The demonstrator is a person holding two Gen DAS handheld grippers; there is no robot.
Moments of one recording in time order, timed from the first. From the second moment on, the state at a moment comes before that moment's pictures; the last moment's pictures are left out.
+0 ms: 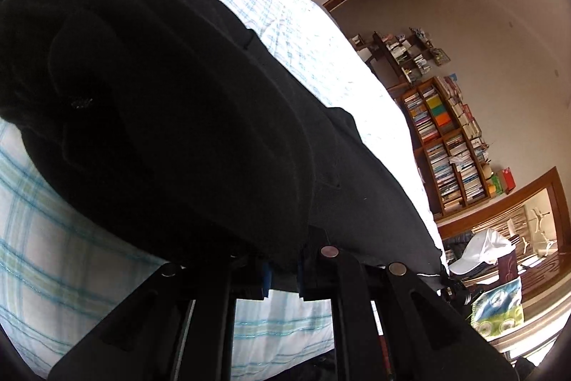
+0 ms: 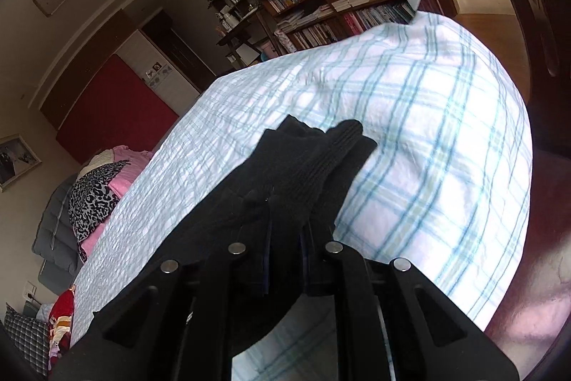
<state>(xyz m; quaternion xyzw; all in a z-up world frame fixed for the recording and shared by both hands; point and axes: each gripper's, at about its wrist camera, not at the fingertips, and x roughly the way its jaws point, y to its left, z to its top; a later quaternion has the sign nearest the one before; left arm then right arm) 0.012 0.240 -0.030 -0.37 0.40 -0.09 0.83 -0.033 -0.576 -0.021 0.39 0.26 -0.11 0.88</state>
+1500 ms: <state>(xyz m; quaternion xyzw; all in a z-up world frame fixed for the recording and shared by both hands) -0.018 0.204 0.021 -0.15 0.37 -0.04 0.92 -0.016 -0.577 0.029 0.23 0.20 -0.20 0.93</state>
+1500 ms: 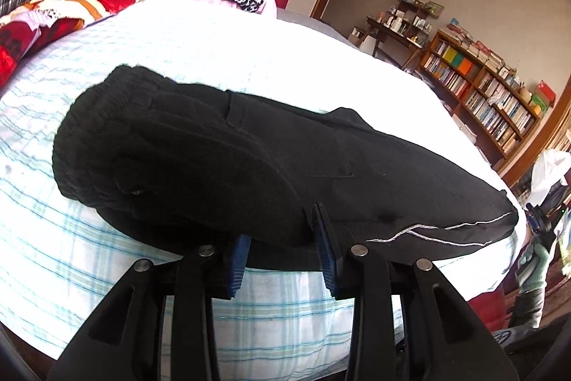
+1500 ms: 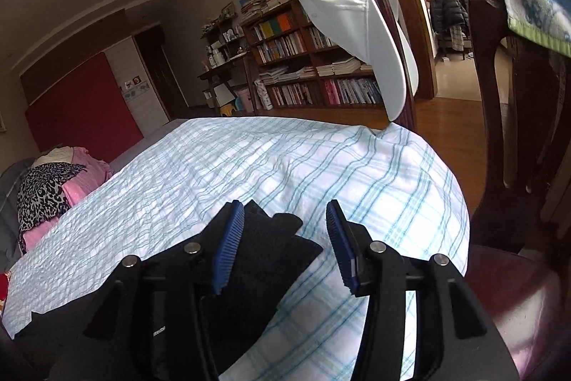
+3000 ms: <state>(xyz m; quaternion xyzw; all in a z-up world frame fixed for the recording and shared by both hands) -0.025 0.245 0.017 -0.16 0.35 -0.03 0.92 0.056 -0.514 0.032 0.09 0.28 -0.19 0.94</state>
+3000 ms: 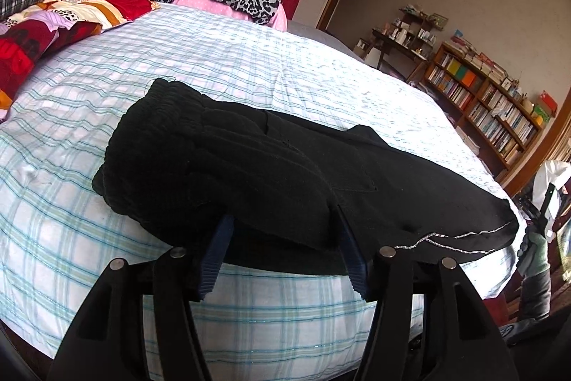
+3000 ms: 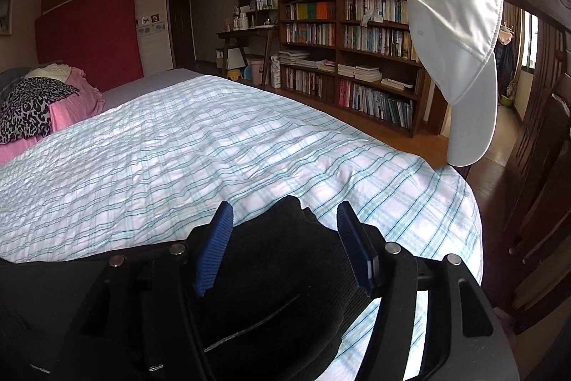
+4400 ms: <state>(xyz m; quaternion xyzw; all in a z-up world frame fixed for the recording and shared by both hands) 0.006 0.216 0.002 -0.05 0.33 0.00 0.94 0.036 -0.380 -0.021 0.08 0.34 -0.03 0.93</state>
